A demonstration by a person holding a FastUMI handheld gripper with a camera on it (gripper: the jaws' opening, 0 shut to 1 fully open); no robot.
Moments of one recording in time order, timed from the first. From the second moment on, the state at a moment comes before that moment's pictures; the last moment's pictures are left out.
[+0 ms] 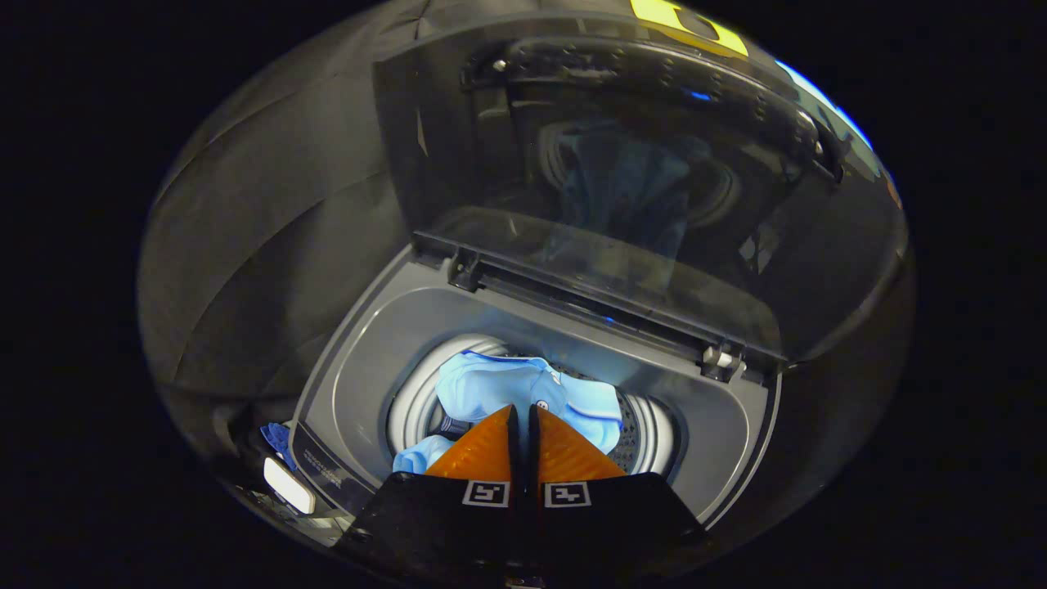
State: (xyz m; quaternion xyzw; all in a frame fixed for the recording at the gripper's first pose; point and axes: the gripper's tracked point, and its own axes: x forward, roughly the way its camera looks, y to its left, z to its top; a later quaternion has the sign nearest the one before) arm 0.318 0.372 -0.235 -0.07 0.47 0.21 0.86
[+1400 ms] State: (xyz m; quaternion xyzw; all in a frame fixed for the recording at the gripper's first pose) arm 0.309 0.342 -0.202 -0.03 0.47 0.19 0.86
